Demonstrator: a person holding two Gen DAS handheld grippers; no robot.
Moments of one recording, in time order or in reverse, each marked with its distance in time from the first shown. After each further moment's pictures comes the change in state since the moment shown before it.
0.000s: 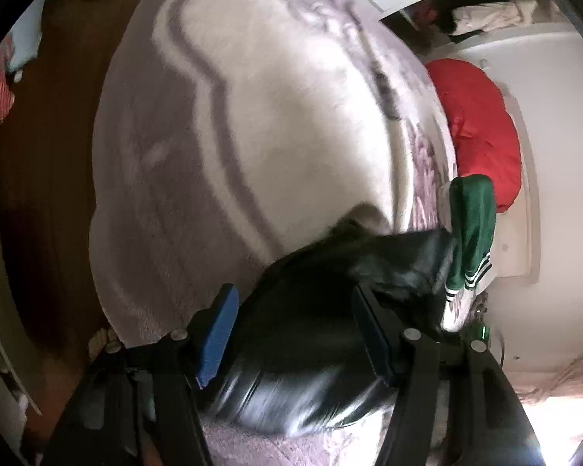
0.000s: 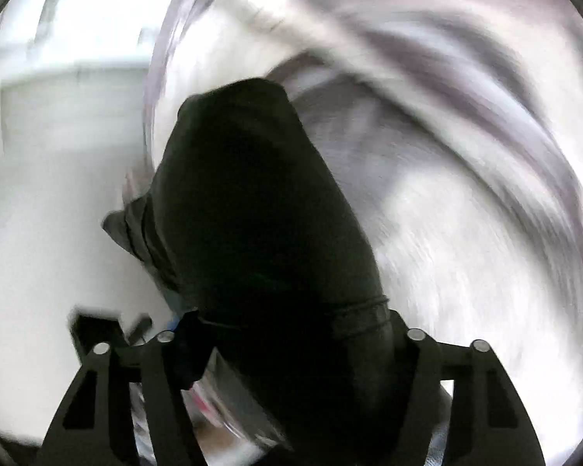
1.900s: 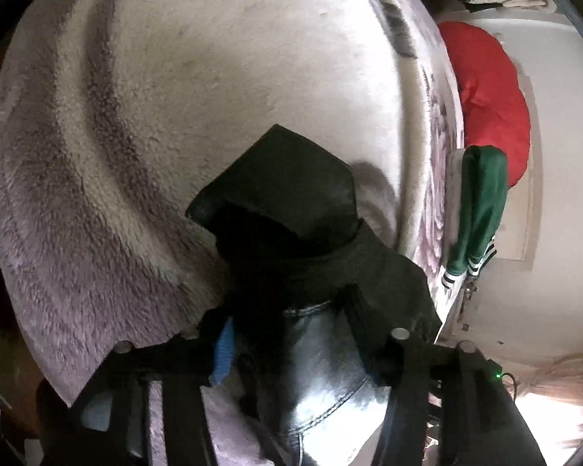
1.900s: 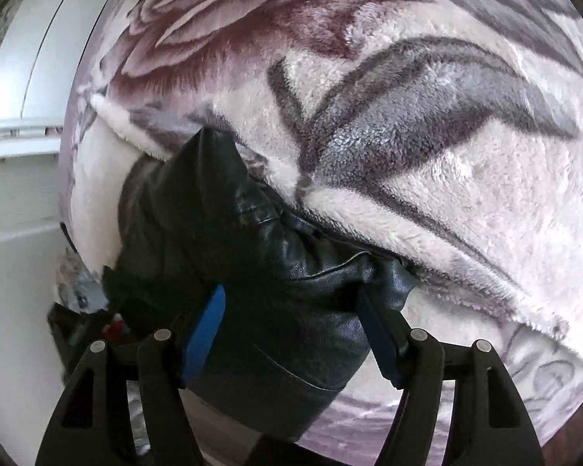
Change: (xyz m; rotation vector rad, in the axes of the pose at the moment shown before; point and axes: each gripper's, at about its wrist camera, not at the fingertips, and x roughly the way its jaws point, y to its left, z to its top) left arm 0.117 -0.025 0.010 -0.067 0.196 -0.044; right arm -0.120 -0.044 0.006 0.083 -0.091 -0.411
